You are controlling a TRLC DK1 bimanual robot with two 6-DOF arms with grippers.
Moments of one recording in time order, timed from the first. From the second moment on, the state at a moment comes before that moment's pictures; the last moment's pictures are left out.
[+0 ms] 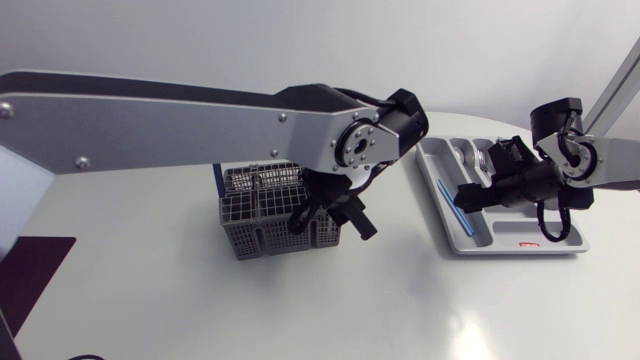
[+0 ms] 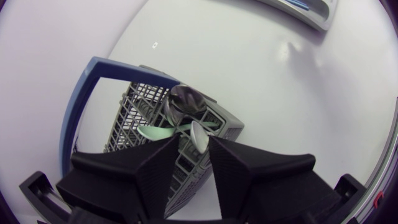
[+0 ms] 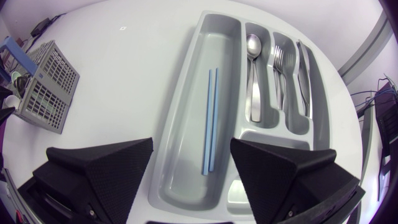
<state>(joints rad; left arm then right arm) -0.91 2.04 1.67 -0.85 -0.51 0.08 -0.10 1.61 0.90 -0.27 -0.15 -0.24</state>
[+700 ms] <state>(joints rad) -0.91 2.05 1.67 -0.81 -0.51 0.07 -0.10 1.58 0.88 -0.27 -0.15 -0.26</state>
